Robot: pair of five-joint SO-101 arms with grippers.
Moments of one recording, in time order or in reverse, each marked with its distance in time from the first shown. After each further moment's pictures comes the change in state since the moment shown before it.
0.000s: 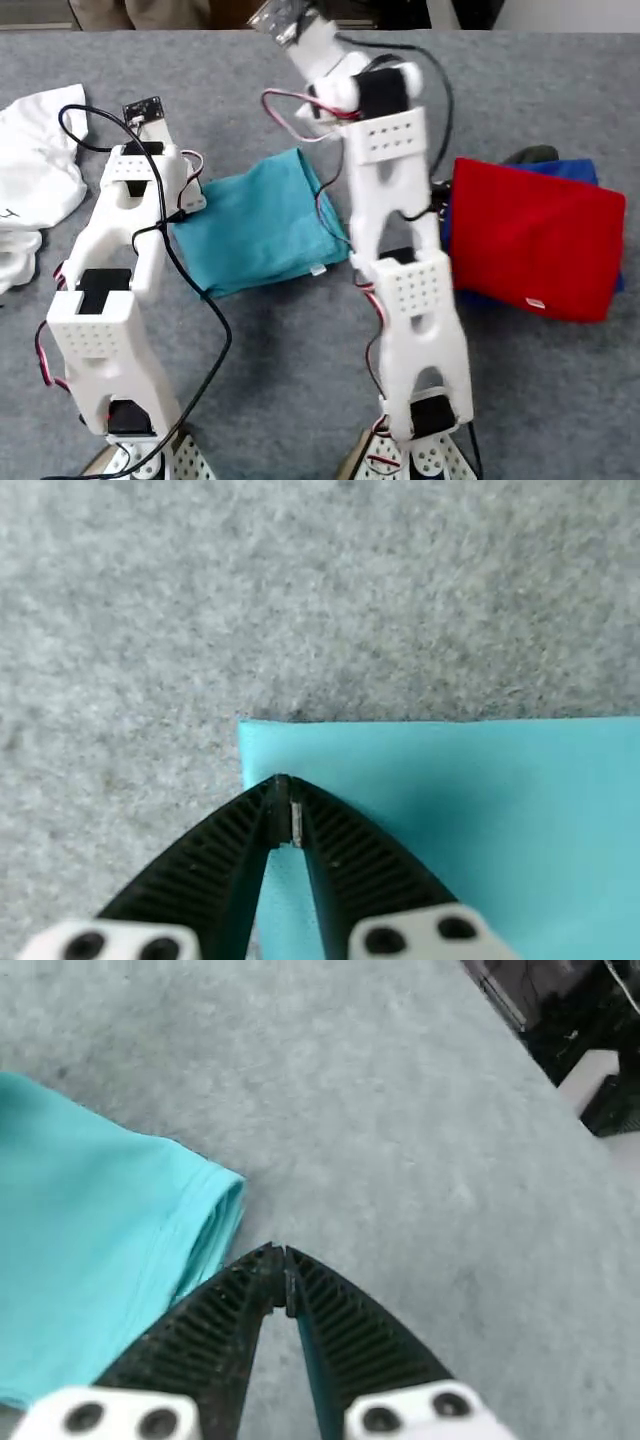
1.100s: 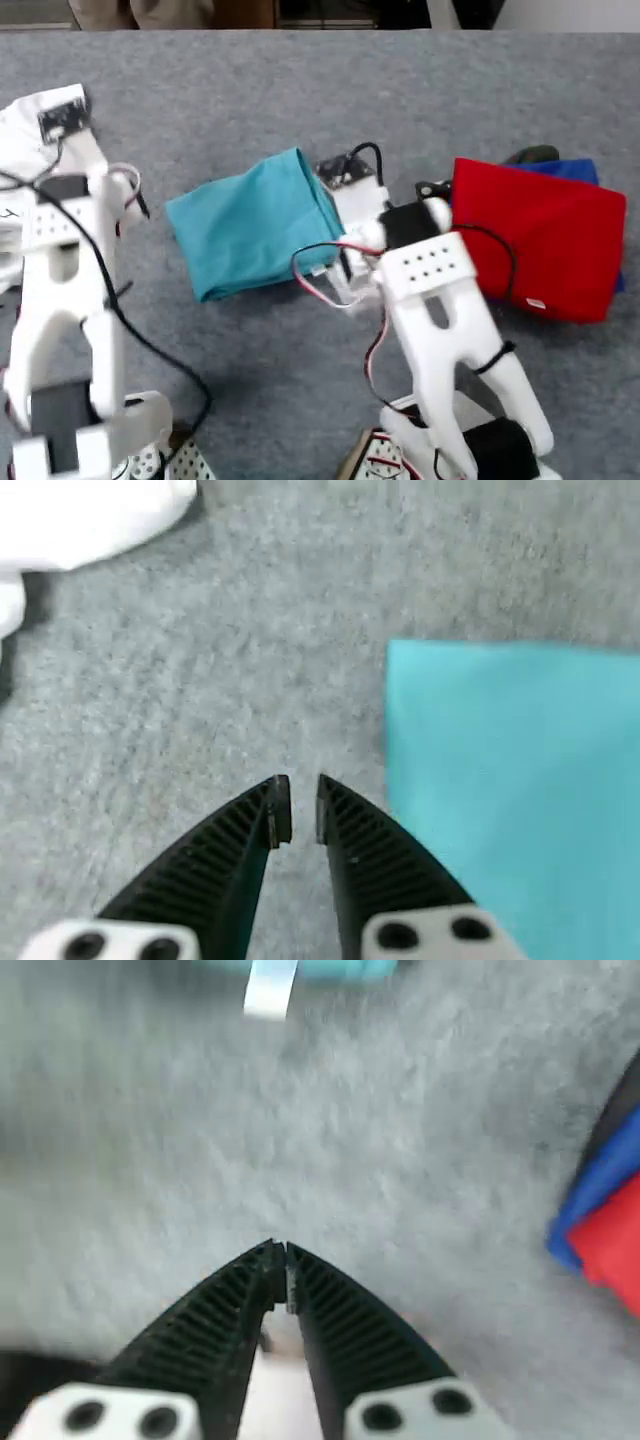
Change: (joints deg) left arm -10.9 -40.4 27.1 3.8 -6.6; right arm -5.8 -71.0 114.6 -12.9 -30.2
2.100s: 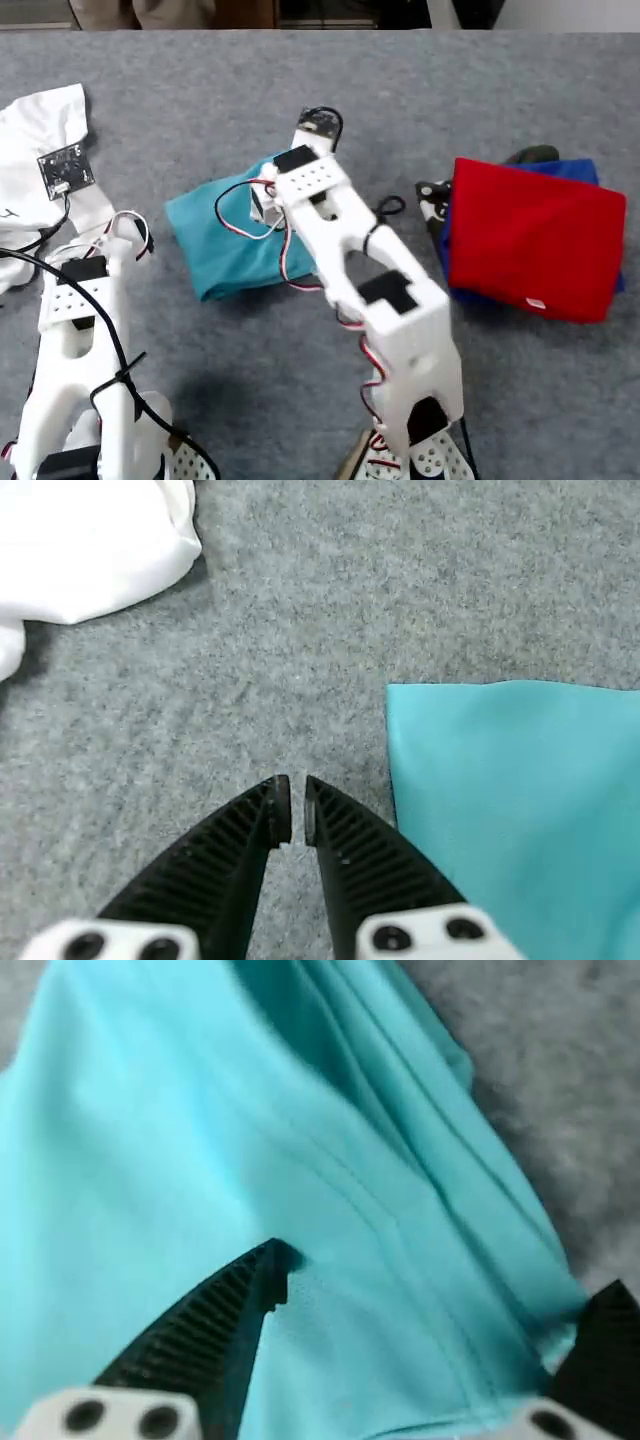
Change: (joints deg) left arm -0.2 -17.1 29.1 -29.5 -0.8; right arm -7.4 58.7 -41.0 -19.2 -46.9
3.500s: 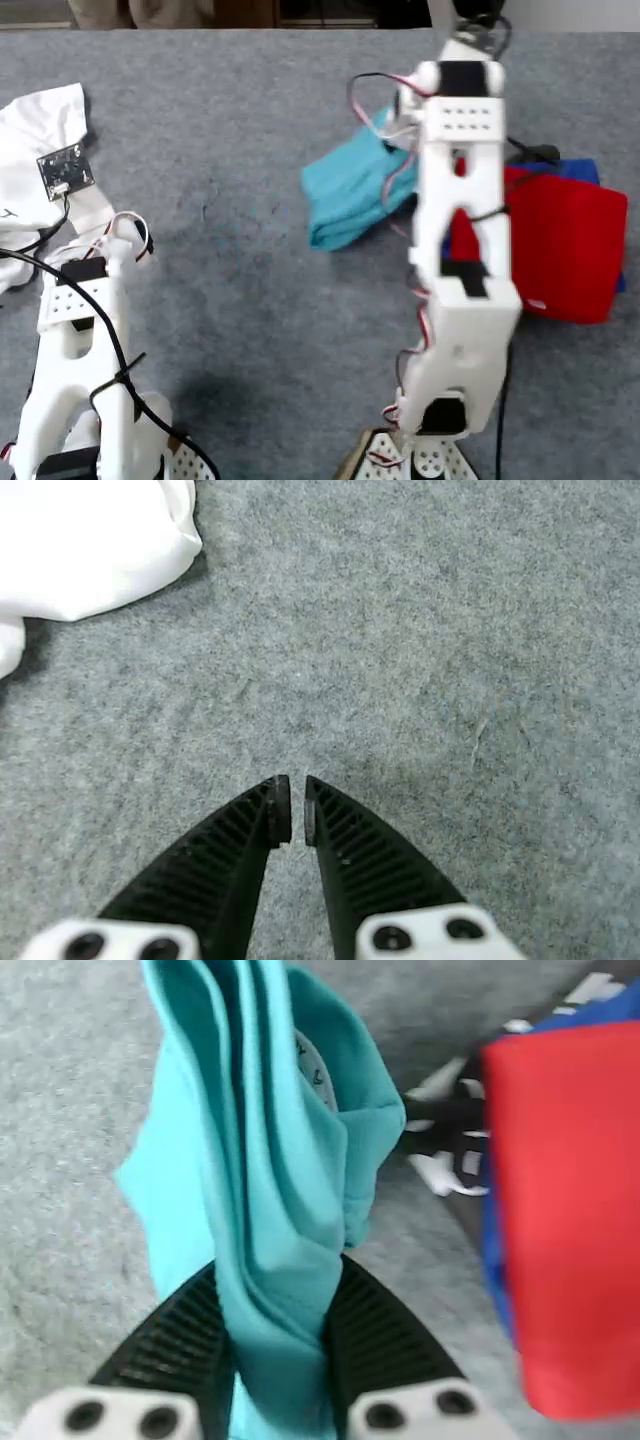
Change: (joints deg) left arm 0.0 0.0 0.4 0.0 0.0; right arm 28.9 -7.0 -32.5 31.8 19.7
